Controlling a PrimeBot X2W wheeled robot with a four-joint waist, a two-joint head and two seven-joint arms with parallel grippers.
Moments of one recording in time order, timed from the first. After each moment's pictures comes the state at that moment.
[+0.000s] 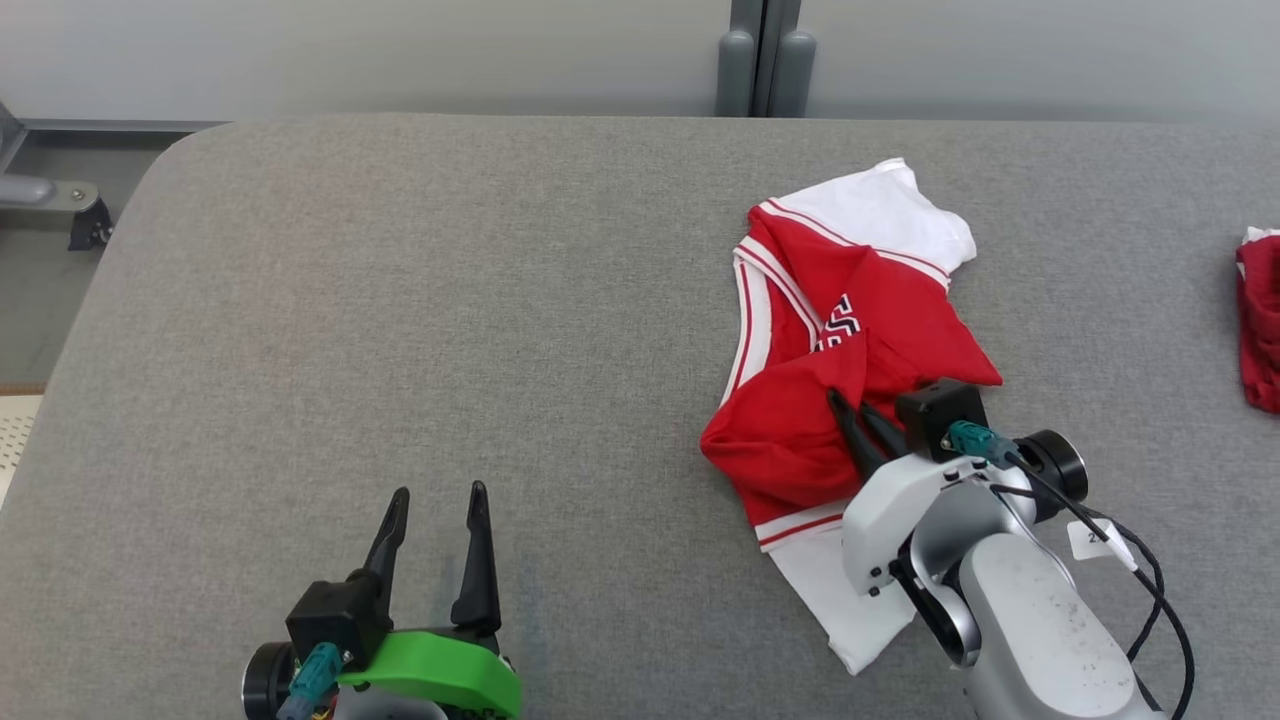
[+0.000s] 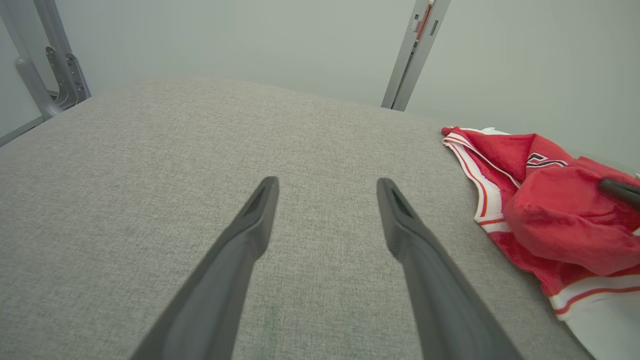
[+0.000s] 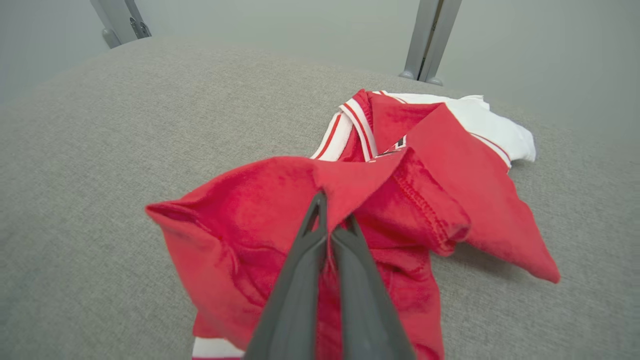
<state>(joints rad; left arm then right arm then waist) -0.04 0.05 -0.28 0.23 -0.35 0.07 -0.26 -0.33 -0.05 0.22 0.43 0.05 0.13 0.04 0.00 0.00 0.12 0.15</state>
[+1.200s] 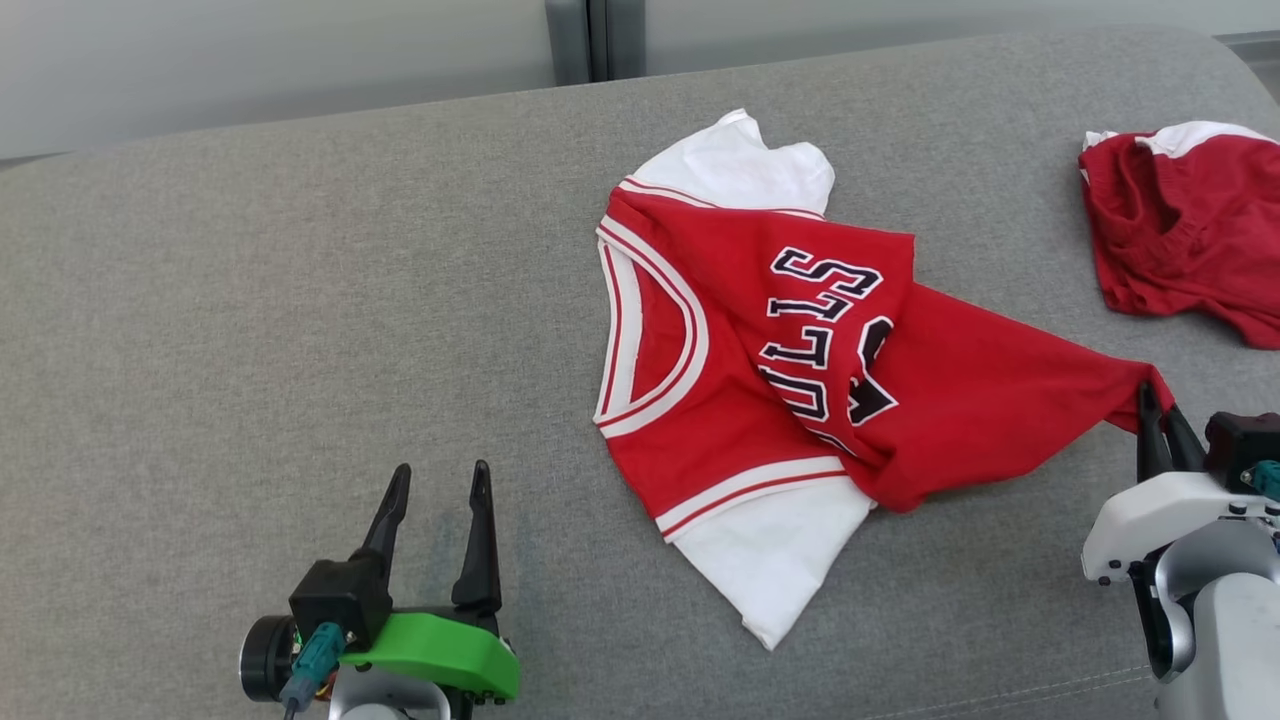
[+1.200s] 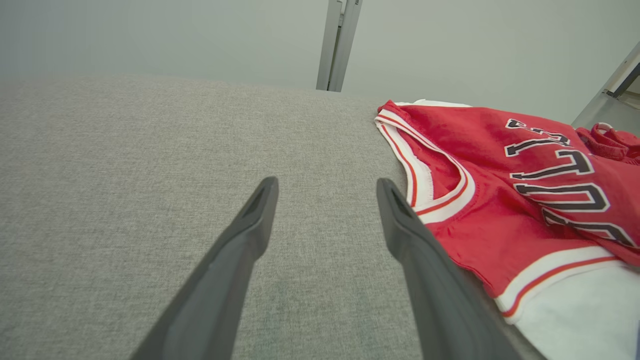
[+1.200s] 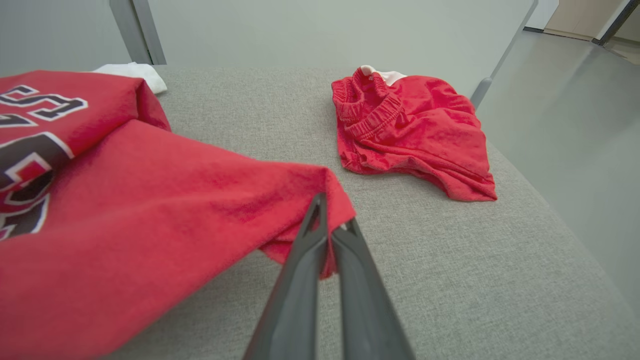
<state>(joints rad) -0.07 0.05 -0.27 0.23 -0.31 0.05 -0.26 -0.21 -0.08 -0.29 0.33 -0.08 0.13 -0.06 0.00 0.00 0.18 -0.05</state>
